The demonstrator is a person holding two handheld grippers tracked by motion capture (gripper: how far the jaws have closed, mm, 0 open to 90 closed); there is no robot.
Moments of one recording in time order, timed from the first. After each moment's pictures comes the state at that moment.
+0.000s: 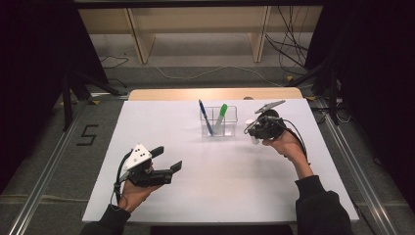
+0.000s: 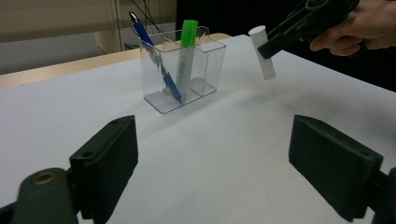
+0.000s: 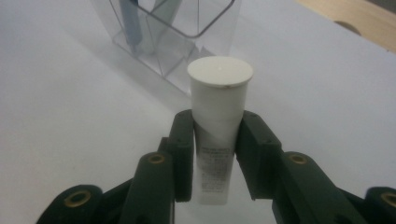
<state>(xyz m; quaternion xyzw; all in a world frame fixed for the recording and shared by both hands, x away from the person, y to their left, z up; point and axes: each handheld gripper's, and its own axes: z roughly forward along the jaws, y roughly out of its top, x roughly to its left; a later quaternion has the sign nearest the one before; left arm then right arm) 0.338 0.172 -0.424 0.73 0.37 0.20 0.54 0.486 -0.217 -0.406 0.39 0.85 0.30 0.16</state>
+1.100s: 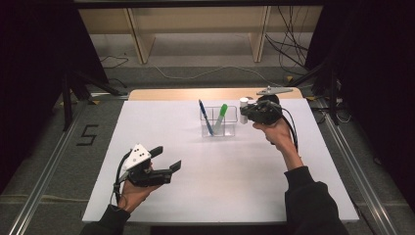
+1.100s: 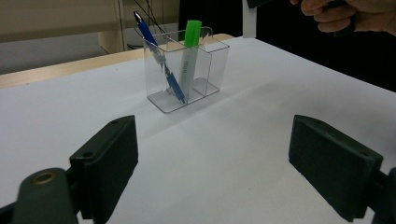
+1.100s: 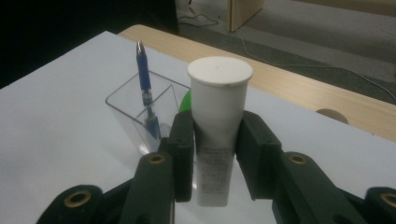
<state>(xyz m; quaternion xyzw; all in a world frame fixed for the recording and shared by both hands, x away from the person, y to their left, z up) 0.338 0.173 -0.425 0.72 0.37 0.20 0.54 0.497 -0.202 -0.368 0.41 0.78 0.44 0.18</state>
